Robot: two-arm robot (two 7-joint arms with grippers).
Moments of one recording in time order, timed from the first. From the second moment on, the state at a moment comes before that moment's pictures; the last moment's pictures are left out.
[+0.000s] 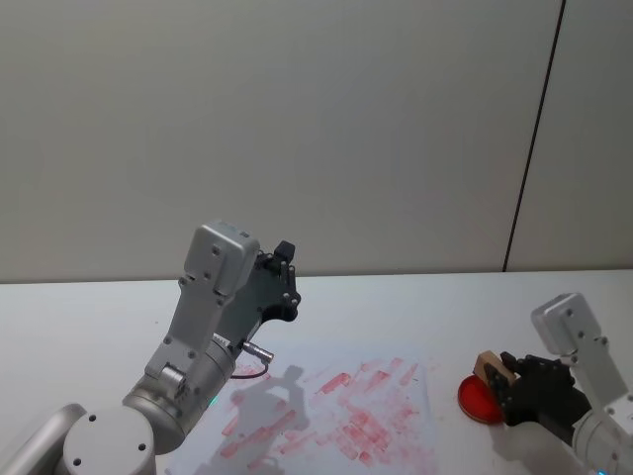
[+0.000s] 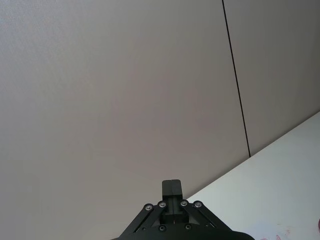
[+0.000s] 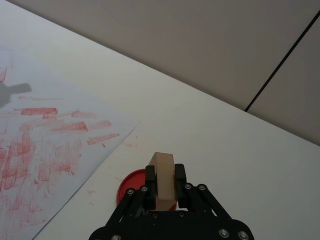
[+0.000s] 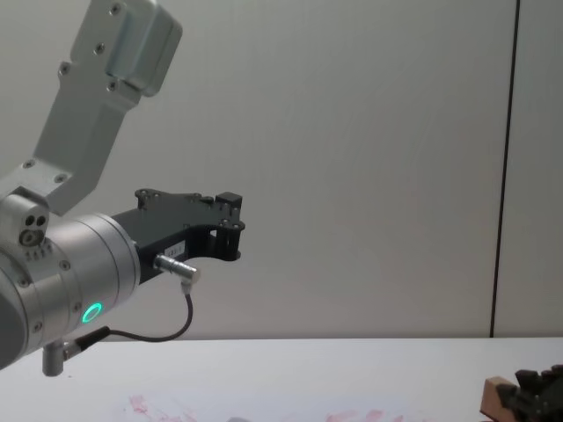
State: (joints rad) left arm -0.24 0.38 0.45 -1.63 -0.20 0.01 -0.01; right arm 0.07 0.33 -0.26 -1.59 0.01 0.30 0.25
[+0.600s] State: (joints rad) left arm -0.24 0.38 0.45 -1.63 -0.20 0.01 -0.01; right arm 0.07 0.32 -0.27 -1.56 -0.01 0.29 0.25
